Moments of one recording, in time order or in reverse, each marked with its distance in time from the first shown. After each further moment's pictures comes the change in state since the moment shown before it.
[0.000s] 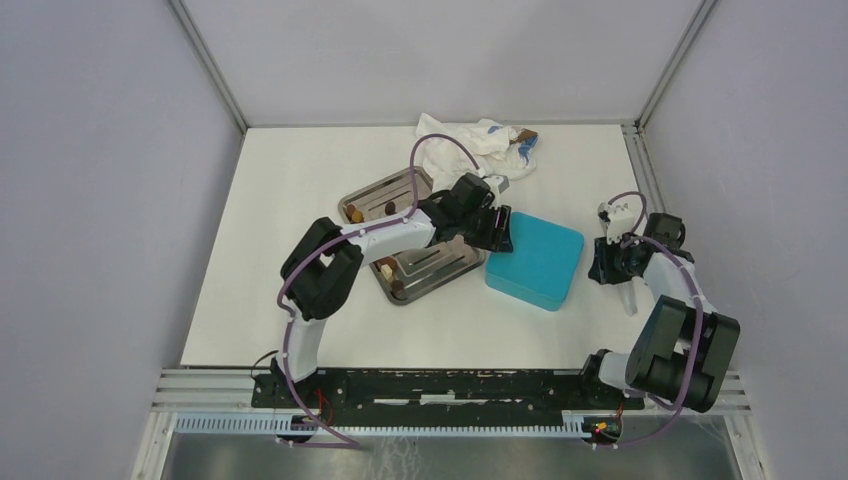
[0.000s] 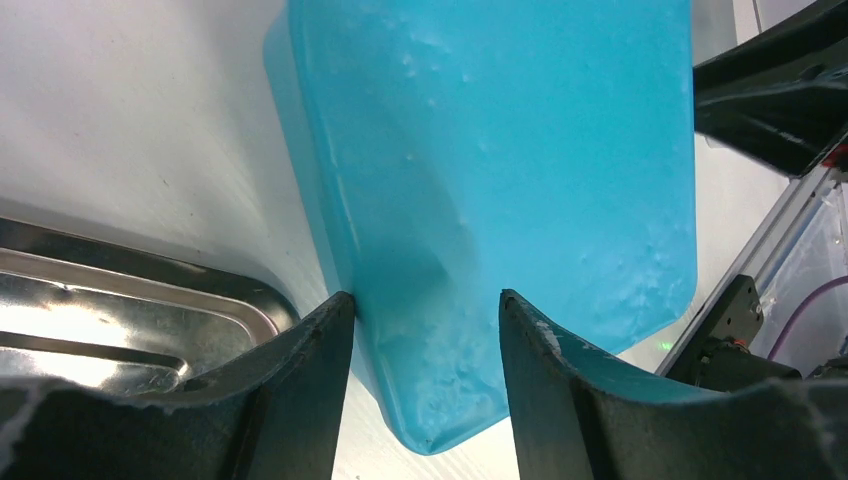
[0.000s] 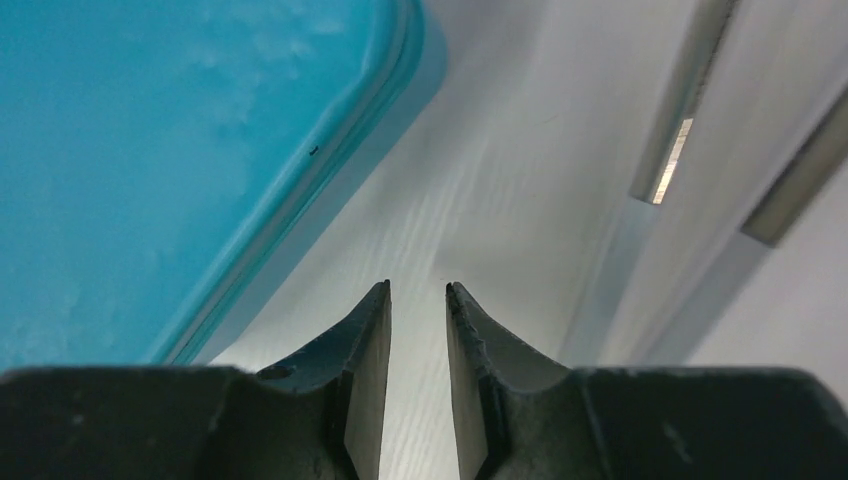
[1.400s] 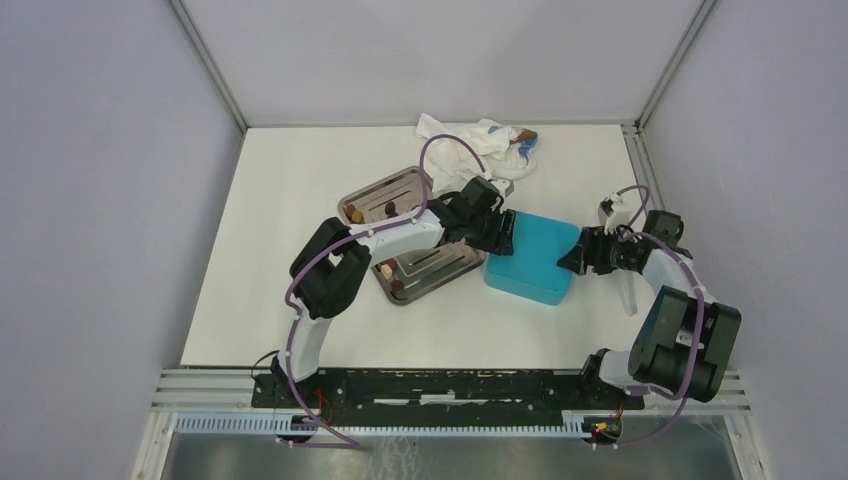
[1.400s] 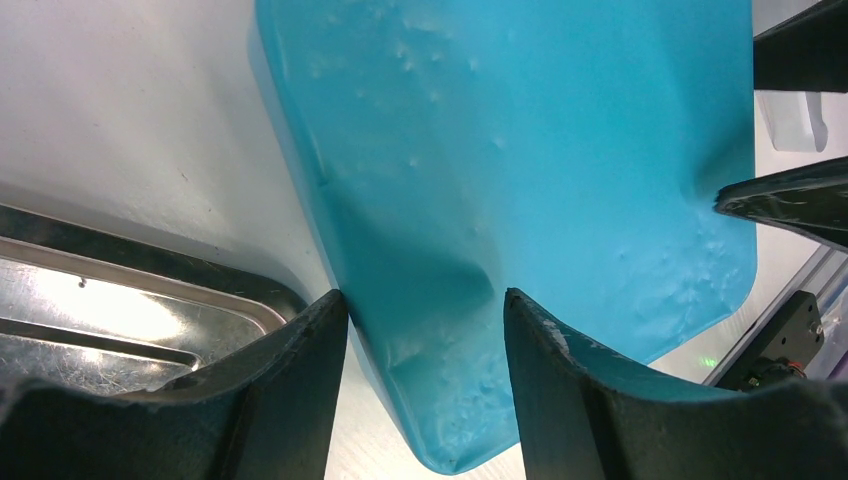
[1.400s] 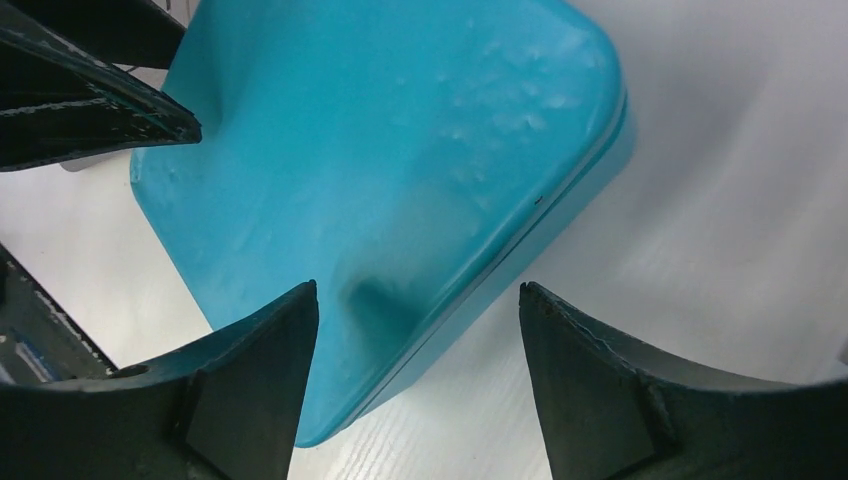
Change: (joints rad) left arm -0.029 0.054 0.076 -0.086 -0.088 0.016; right arm 0.005 0.034 -0.002 0.065 -0.372 0.164
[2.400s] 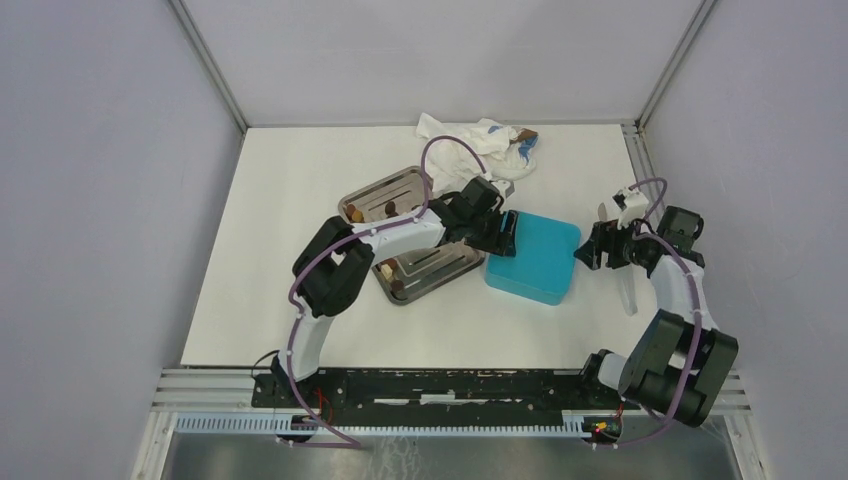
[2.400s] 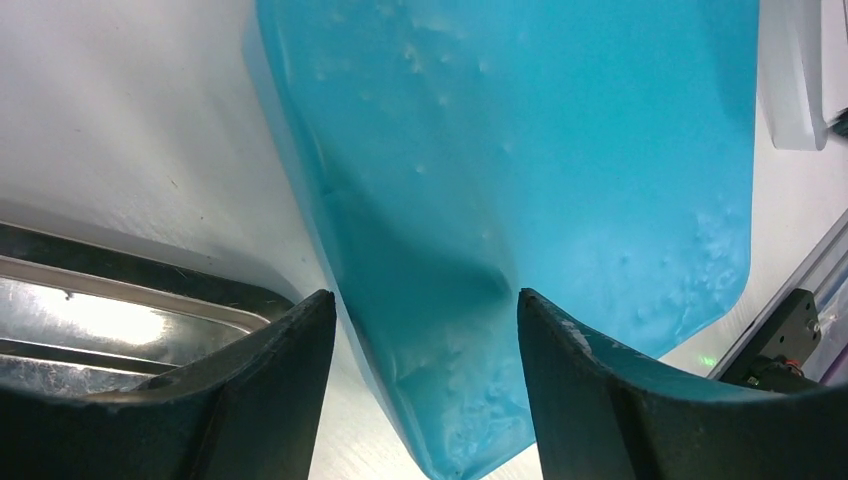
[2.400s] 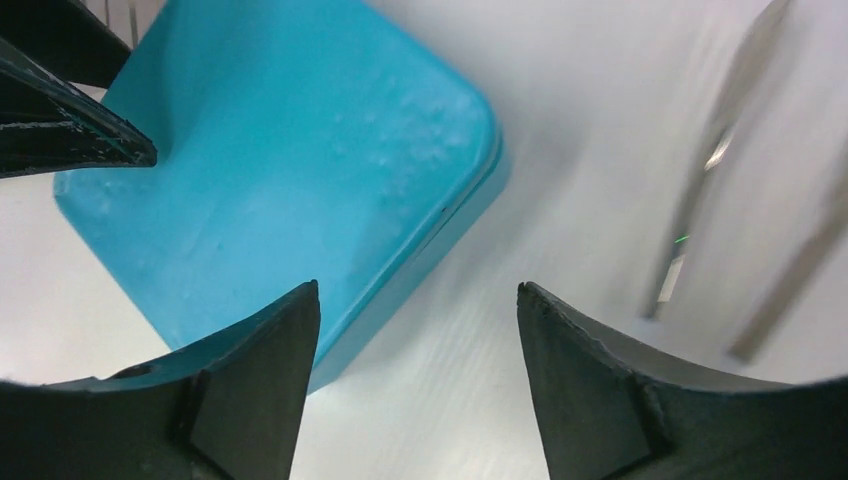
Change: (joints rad) left arm 0.005 0.020 0.006 0.008 0.024 0.000; right arm -0.053 -0.048 0.019 -0.008 0.064 -0.060
